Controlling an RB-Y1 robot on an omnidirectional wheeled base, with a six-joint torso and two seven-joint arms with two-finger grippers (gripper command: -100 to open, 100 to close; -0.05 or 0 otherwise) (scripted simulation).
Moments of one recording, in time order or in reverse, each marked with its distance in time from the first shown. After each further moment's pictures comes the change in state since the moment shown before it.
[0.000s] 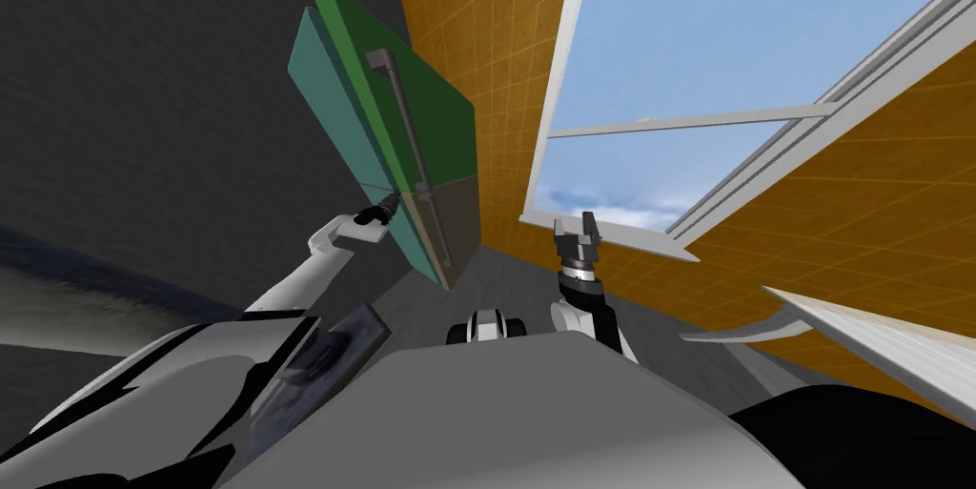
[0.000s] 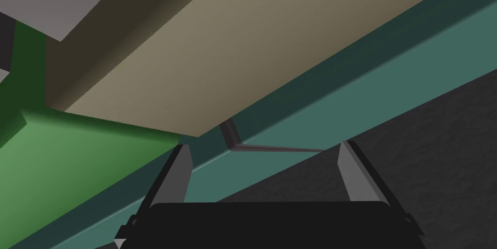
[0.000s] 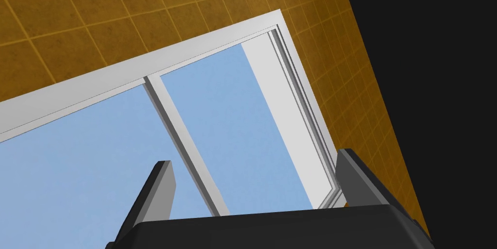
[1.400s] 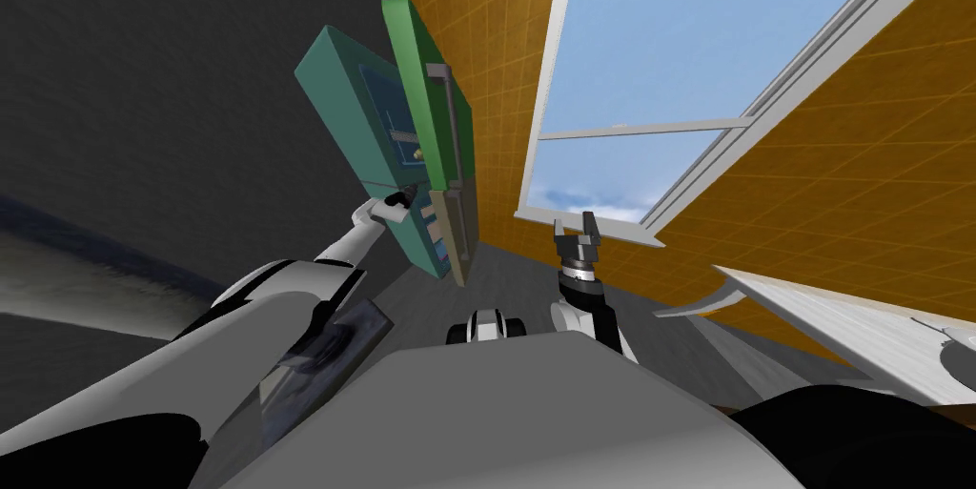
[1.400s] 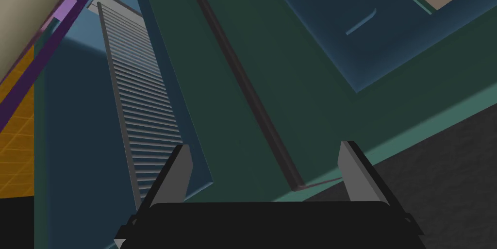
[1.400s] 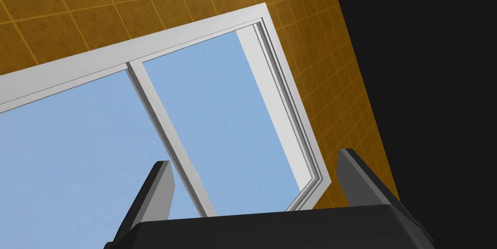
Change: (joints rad) left arm -0.392 -0.112 -0.184 0.414 -0.004 -0.061 -0.116; right arm 0.000 0.000 0.000 0.000 0.000 0.000 0.000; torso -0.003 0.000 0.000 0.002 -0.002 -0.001
